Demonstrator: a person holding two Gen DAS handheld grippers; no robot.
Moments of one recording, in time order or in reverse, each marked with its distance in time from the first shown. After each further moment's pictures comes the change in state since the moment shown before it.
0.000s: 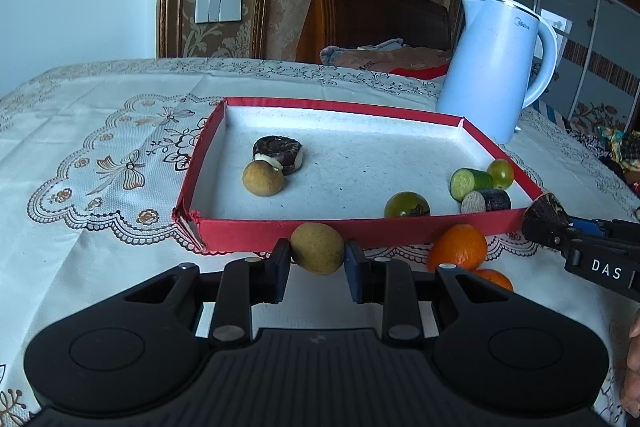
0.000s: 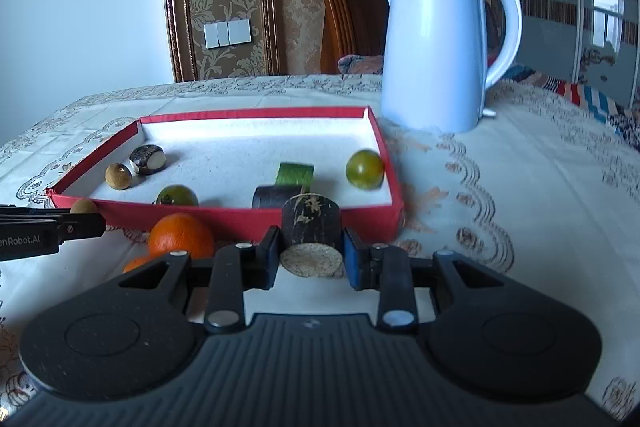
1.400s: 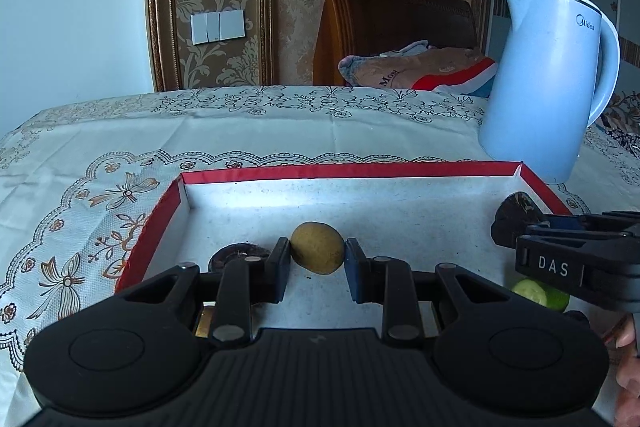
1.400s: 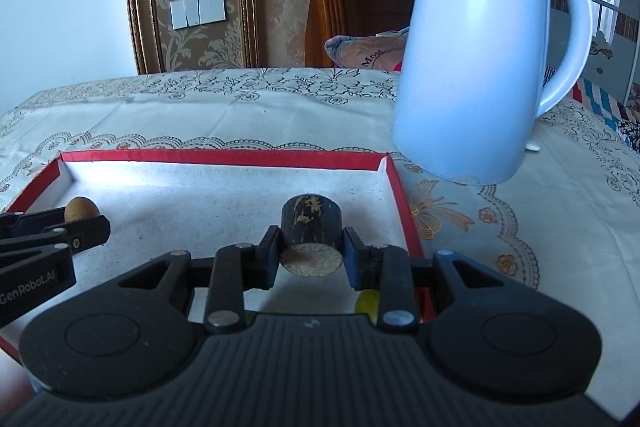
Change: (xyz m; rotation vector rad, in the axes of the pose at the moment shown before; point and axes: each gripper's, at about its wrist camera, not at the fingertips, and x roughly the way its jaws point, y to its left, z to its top) left arm 0.101 -0.033 0.069 0.061 -0.025 0.121; right arm 0.135 0.003 0.074 0.002 0.101 -0.058
